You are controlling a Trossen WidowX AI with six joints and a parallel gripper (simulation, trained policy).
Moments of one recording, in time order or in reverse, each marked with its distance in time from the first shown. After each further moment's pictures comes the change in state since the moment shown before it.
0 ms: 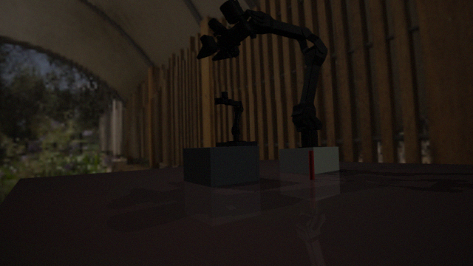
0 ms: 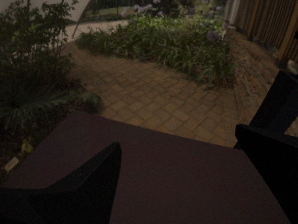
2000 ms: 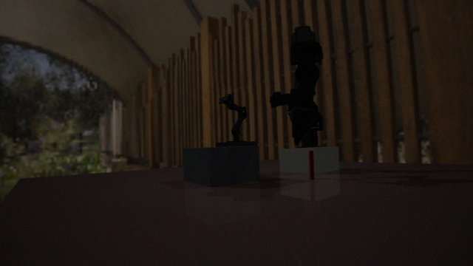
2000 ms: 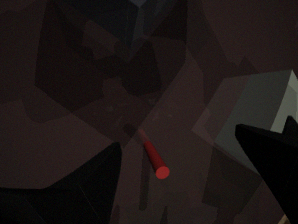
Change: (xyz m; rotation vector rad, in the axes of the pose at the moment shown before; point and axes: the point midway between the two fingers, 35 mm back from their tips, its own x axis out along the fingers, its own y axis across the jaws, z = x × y) arm -0.212 0.094 -0.383 -0.345 0.939 0.247
